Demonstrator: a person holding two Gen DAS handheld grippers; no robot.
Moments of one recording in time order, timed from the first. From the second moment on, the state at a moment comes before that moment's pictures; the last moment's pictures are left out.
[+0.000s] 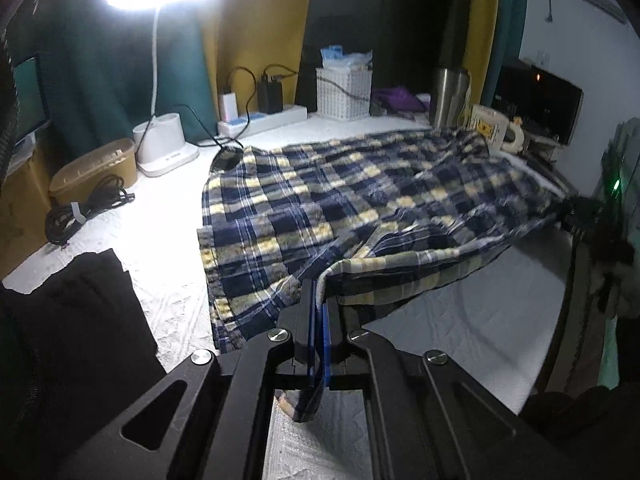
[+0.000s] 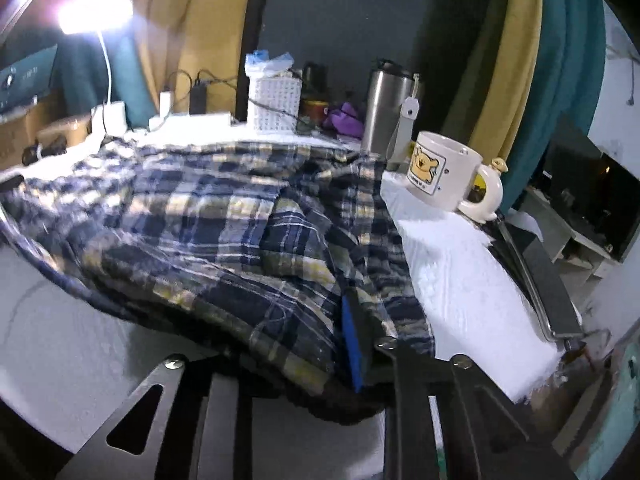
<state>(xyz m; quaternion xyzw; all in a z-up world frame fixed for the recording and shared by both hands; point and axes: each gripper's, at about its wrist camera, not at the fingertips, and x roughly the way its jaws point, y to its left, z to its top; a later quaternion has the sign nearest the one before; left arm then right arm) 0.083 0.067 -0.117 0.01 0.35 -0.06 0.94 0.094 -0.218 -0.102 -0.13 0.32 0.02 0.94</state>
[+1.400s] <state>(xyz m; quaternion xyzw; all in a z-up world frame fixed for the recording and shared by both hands) 0.017 0.048 -0.029 0.05 0.25 -0.06 0.96 0.048 -0.232 -0.027 -0.08 0.28 0.04 0.96</state>
